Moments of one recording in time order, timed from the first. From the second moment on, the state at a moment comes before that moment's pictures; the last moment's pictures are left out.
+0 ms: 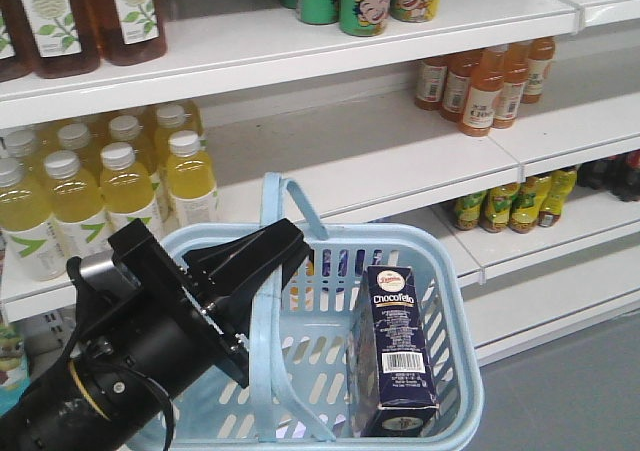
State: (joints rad) left arm -0.85 1.33 -0.42 -0.02 -1.09 -1.74; right arm -0.15 -0.01 0.03 0.01 0.14 0.07
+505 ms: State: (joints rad) left arm -0.85 1.33 -0.42 -0.02 -1.09 -1.74; right arm -0.15 -0.01 0.03 0.01 0.14 0.07
